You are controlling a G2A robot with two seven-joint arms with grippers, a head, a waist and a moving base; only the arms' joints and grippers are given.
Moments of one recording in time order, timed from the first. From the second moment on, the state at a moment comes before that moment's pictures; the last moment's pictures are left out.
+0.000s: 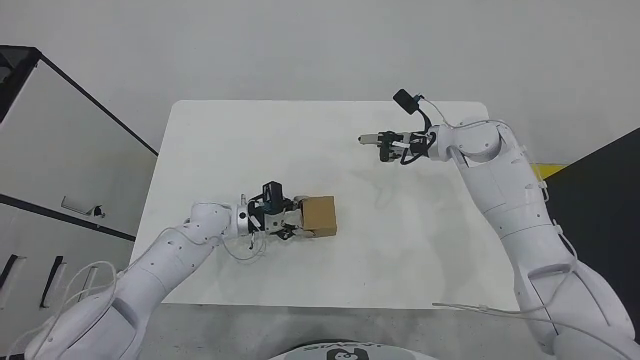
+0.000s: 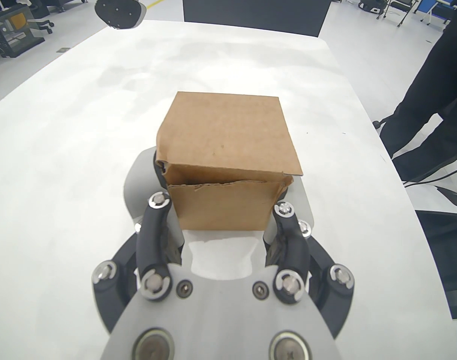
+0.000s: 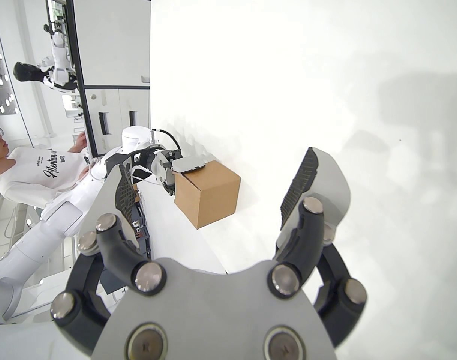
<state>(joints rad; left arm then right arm) 1.00 -1.10 -0.62 -0.85 1.66 -0.81 0.89 -0.87 -1.23 1.15 -1.04 -0.14 -0.12 1.15</state>
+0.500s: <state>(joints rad) 0.99 -1.11 -0.61 -0.81 1.67 -0.82 0.94 -0.87 -1.23 1.15 -1.04 -0.14 -0.12 1.15</state>
